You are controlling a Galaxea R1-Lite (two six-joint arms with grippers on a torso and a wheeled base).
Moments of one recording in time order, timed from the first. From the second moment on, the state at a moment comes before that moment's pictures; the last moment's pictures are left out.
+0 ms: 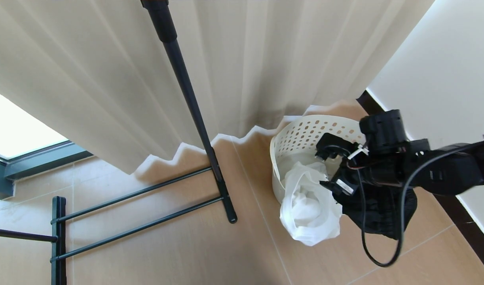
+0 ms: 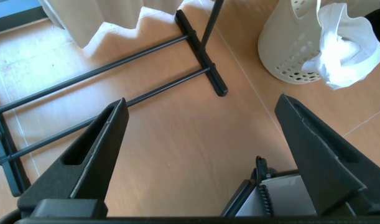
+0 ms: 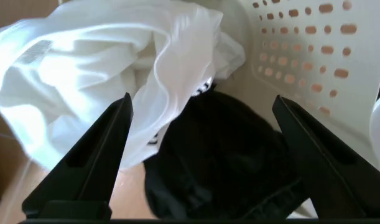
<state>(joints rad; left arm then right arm) -0.11 0.10 -0.02 0.02 -0.08 -0.03 0.35 1.89 -1.11 -0.10 -0.18 -0.65</state>
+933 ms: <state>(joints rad) -0.11 0.10 -0.02 0.02 -0.08 -0.03 0.38 2.21 -1.39 -0.15 -0.26 -0.69</state>
